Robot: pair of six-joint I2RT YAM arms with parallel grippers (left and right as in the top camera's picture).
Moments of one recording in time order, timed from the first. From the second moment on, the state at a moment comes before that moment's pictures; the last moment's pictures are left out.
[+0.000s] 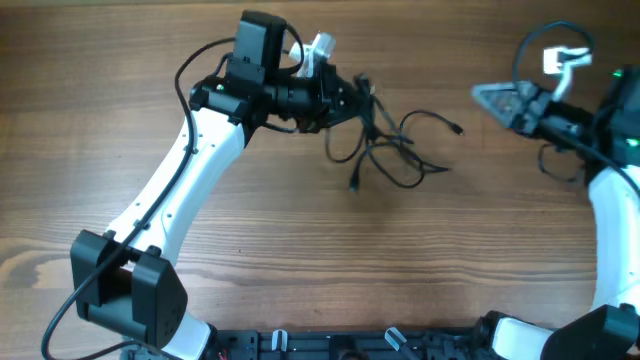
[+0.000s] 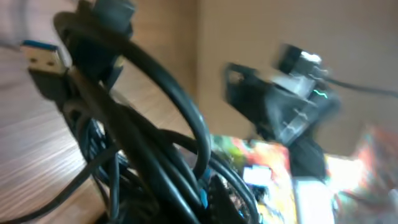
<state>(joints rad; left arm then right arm) -0.37 1.72 1.48 -0.54 0.98 -0.88 -0.32 1.42 1.15 -0.54 -1.16 0.20</state>
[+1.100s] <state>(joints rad) -0.37 1.72 1.48 -0.65 0.82 -0.83 0.11 1.42 1.15 -0.46 -0.68 0.18</state>
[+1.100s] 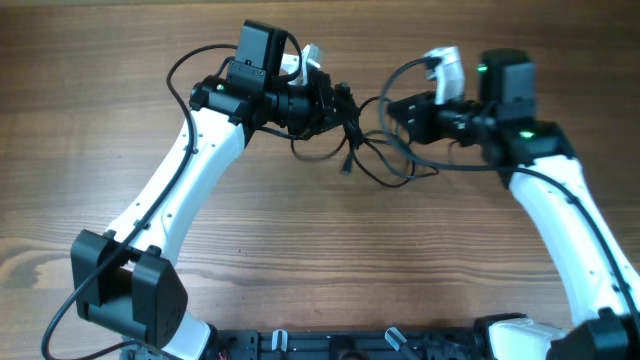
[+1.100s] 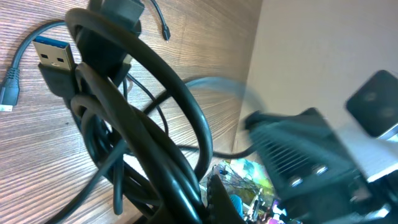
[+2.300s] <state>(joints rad) -0.39 1.72 1.48 -0.72 0.67 -0.82 -0.58 1.53 1.15 -0.58 -0.64 0.50</state>
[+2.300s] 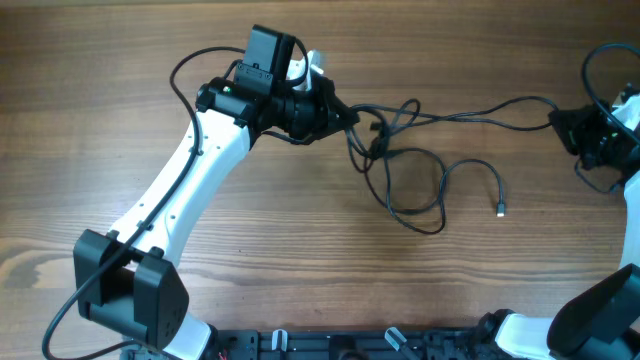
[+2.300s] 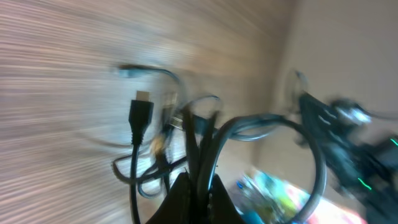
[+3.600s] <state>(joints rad) -0.27 1.62 1.59 -1.07 0.24 -0.40 -0.01 1.53 1.15 -0.66 -0.39 0.32</state>
